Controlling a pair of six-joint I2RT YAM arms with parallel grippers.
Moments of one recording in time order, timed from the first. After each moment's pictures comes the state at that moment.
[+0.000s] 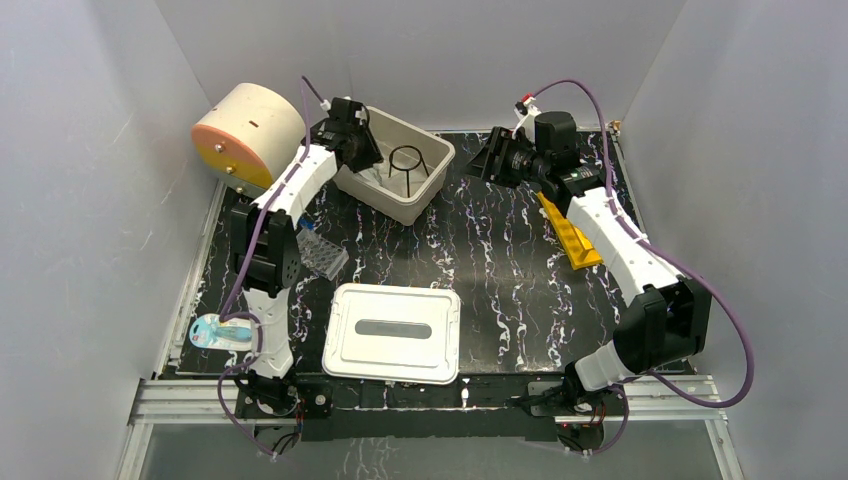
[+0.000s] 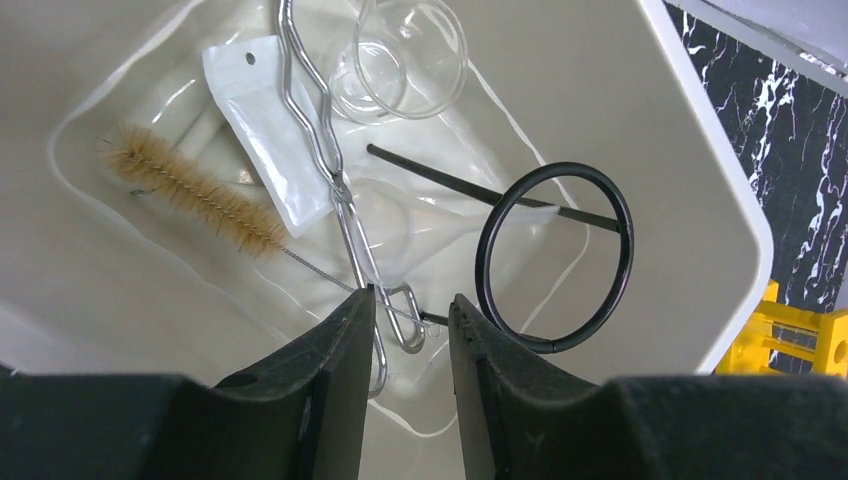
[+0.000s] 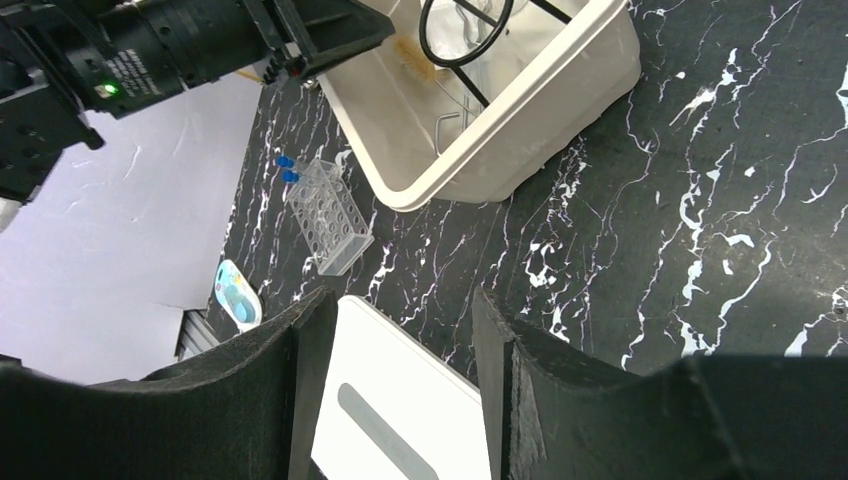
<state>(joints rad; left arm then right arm) -0.30 2.09 1.88 -0.56 -0.03 -0.63 0.34 1.48 1.38 -0.36 -0.46 0.56</state>
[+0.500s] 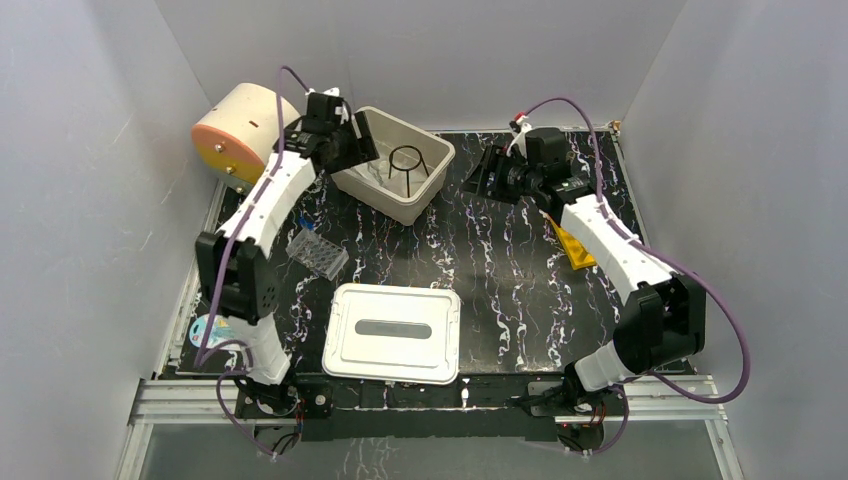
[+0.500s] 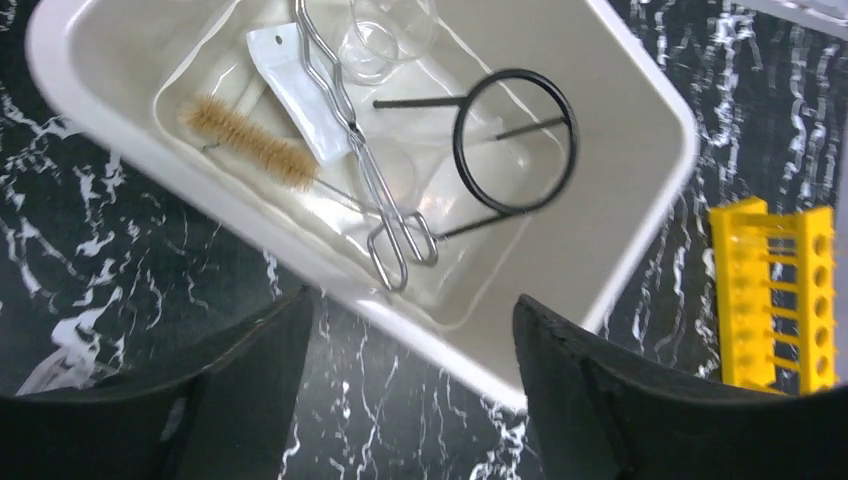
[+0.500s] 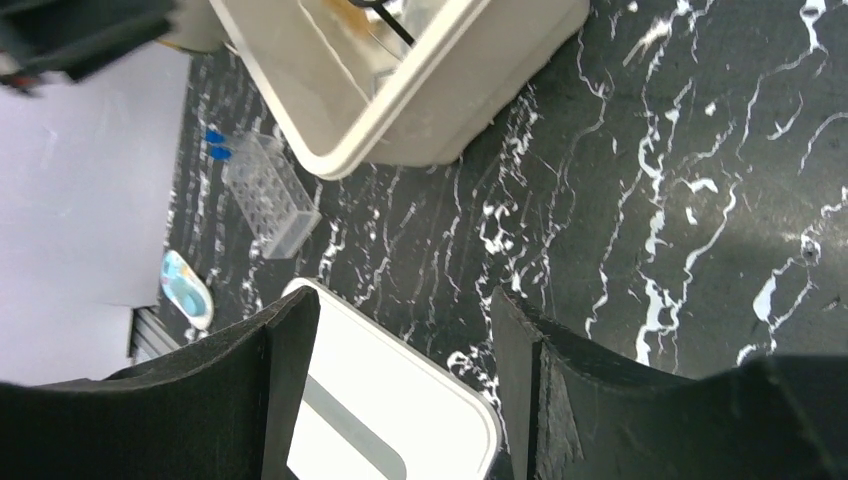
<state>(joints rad) -0.30 1.88 1.81 -0.66 -0.01 -0.50 0.36 1.49 1.28 -0.35 -0.39 0.53</state>
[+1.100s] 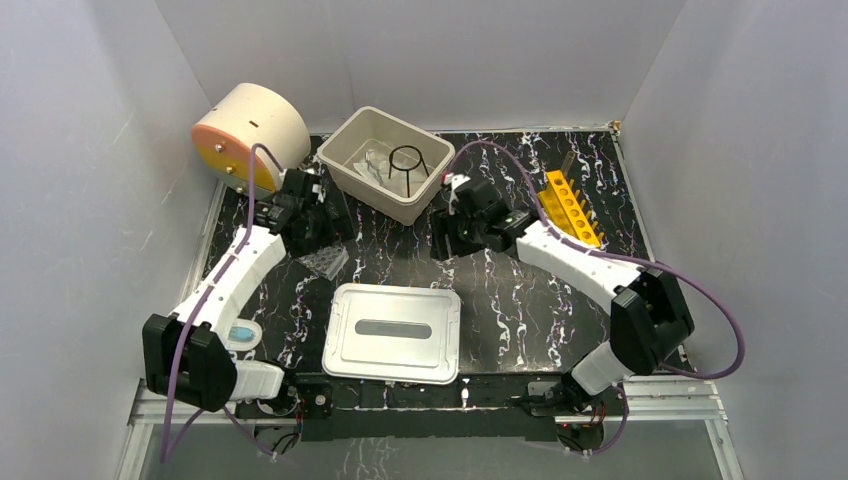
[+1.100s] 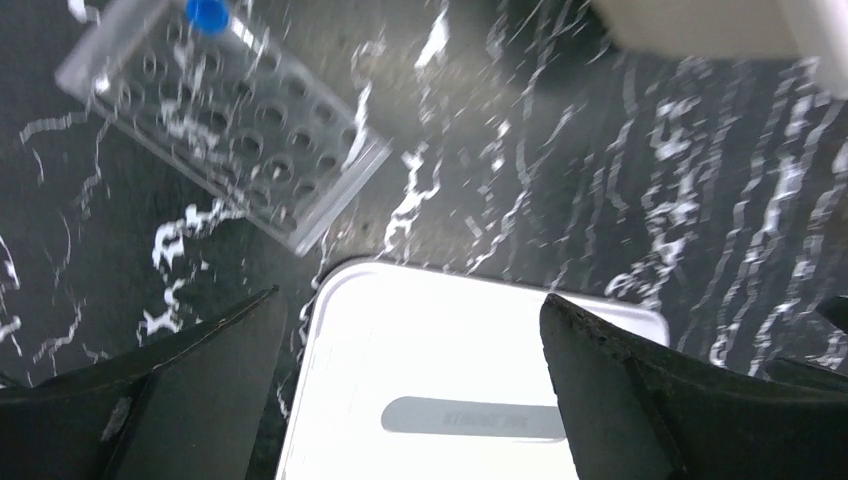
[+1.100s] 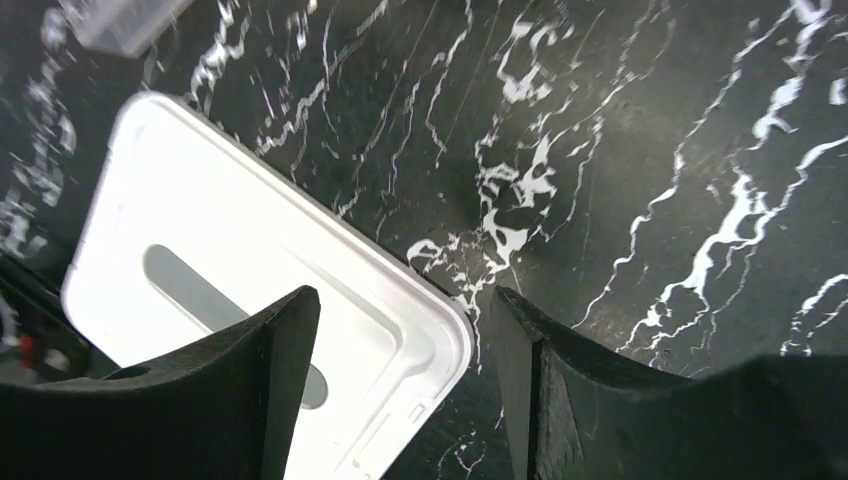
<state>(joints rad) -0.30 1.33 1.16 -0.77 -0.06 -0.52 0.69 1.51 1.16 -0.47 -0.13 0.35</state>
